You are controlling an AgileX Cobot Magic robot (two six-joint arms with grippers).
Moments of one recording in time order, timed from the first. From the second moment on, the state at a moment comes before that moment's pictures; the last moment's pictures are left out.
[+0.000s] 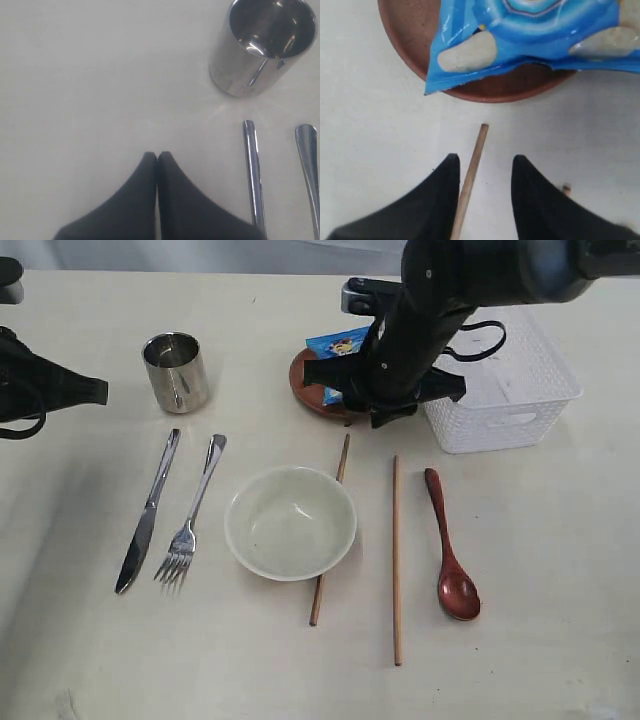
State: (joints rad) left arm -0.10 1.40 -0.66 0.45 0.27 -0.56; right arm 0.54 1.99 -1.32 0.09 0.67 0.39
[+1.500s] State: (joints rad) left arm -0.10 1.40 -0.66 0.45 0.27 -0.54; right arm 0.55 2.02 -1.47 0.07 0.82 0.46
